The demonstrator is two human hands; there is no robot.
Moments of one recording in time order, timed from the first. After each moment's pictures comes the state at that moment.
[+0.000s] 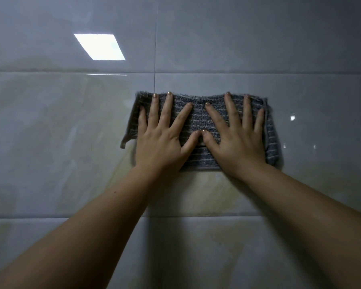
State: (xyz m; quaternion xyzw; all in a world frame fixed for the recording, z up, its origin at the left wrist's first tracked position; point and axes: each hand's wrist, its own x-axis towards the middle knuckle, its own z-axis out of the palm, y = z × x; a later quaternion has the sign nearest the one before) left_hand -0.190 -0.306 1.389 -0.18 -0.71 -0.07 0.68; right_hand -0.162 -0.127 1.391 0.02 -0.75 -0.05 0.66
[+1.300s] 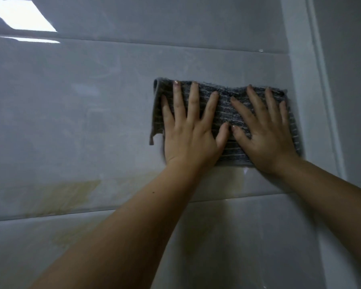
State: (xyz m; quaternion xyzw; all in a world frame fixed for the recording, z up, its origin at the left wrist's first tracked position) left_hand -0.145 0.003 1.365 -0.21 -0.70 -0.08 0.67; right_hand -0.115 0.182 1.360 0.02 -0.74 -0.09 0.67
